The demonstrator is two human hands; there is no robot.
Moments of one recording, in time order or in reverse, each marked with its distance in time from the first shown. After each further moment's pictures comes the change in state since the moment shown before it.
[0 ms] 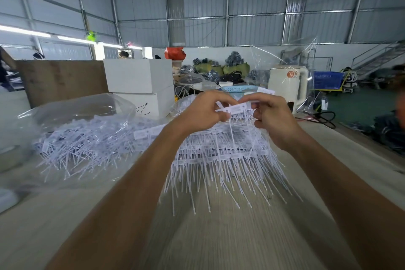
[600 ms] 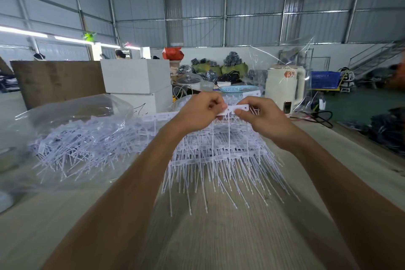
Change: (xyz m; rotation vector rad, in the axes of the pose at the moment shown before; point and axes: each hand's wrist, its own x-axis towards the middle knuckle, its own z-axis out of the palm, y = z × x) left_hand -0.001 -0.006 0.002 -0.039 0.037 -0.113; right_hand -0.006 -0.010 -0.001 -0.311 -0.208 -0.111
